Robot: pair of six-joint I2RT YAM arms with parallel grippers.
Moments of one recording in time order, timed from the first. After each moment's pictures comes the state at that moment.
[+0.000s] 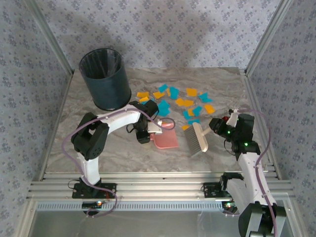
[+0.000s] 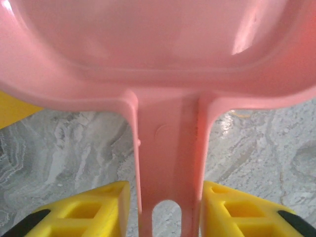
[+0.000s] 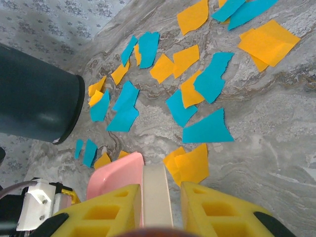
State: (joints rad) left arm -0.72 1.89 1.33 -0.99 0.06 0.67; right arm -0.11 0.79 0.53 -0.33 -0.53 0.51
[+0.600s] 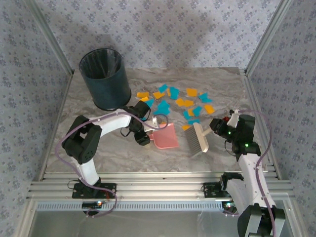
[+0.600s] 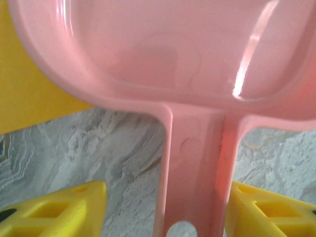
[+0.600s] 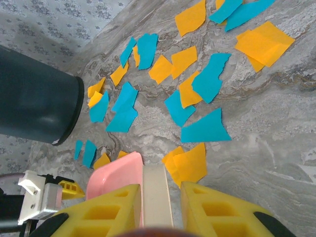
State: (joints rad) left arm -0.64 1.78 1.13 -0.72 0.22 0.59; right arm -0.12 0.77 0.53 -0.35 -0.53 0.50
